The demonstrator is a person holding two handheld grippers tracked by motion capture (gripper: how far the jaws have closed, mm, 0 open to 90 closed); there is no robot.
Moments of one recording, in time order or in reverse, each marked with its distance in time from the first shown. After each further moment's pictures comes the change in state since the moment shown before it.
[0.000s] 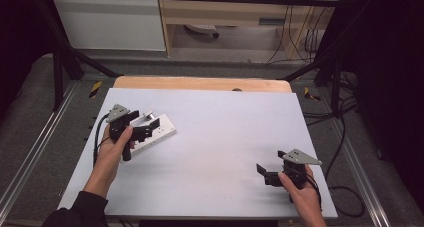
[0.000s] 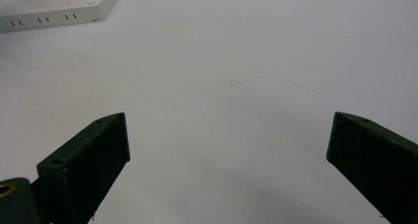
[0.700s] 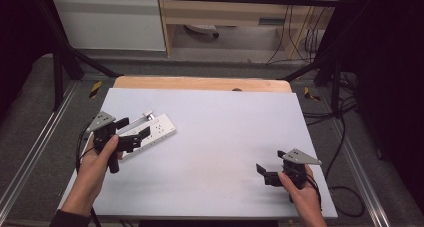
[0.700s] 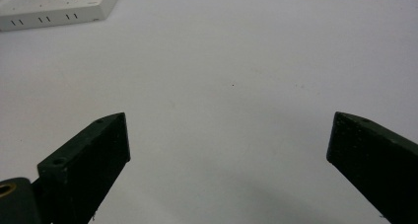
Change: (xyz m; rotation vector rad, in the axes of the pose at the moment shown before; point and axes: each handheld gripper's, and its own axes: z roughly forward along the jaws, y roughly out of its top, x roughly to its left) left arm -0.011 0.001 -0.056 -0.007 -0.006 -0.031; right arm 0.000 0.000 0.001 0.003 0.004 -0.002
